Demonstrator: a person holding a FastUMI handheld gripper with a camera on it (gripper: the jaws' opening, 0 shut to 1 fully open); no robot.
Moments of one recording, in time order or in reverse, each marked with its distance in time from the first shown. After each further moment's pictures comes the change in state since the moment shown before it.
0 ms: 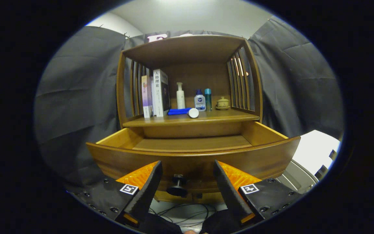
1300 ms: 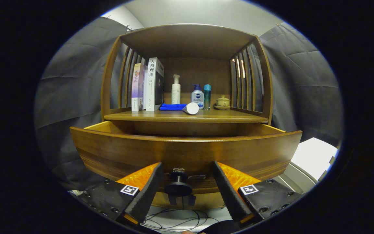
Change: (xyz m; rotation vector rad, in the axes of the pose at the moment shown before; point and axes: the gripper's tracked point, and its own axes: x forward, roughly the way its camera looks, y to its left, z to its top) arm 0.083 -0.002 -0.008 -0.046 0.000 -0.075
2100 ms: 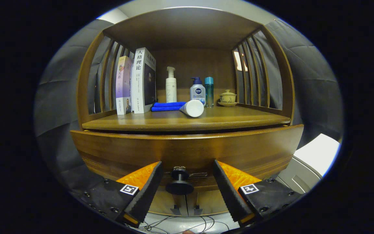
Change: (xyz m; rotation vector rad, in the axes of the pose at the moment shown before) arm 0.097 0.004 0.020 0.043 0.031 -0.012
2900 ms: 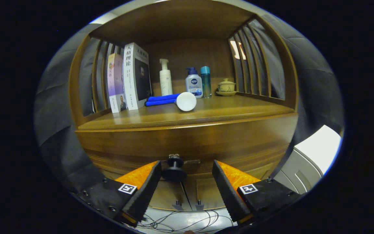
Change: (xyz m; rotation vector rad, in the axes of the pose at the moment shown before) arm -0.021 -0.014 -0.004 0.083 0.078 0.016
